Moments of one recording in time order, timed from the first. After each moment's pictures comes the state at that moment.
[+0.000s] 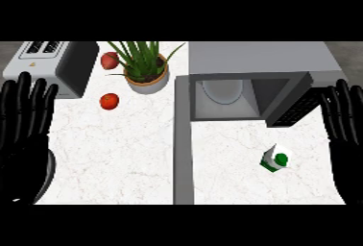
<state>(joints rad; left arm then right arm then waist) -0.02 0.07 -0.01 -2.10 0.03 0.01 -0.02 0.03 -0.08 -0.01 -2.10 -0.01 0.00 0.05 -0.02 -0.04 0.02</state>
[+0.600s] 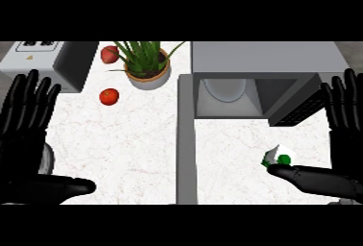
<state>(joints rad) -0.04 0.13 0.08 -2.01 0.15 -0.07 0.06 -0.05 -0.05 -0.06 -2.04 -0.03 -0.04 0.07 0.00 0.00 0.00</state>
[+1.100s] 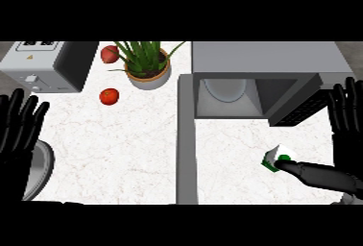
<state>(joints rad) 0.09 0.11 0.09 -2.13 0.18 -0.11 0.09 -0.01 -0.06 -0.12 -1.96 -0.06 -0.03 0.04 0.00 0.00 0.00</state>
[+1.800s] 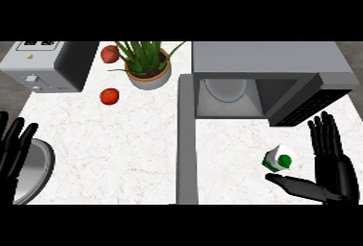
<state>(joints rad) 0.23 0.09 0.09 -2.26 0.21 -0.17 0.10 0.14 -0.04 -0.13 -1.67 -0.02 0.01 -0.26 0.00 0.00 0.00</state>
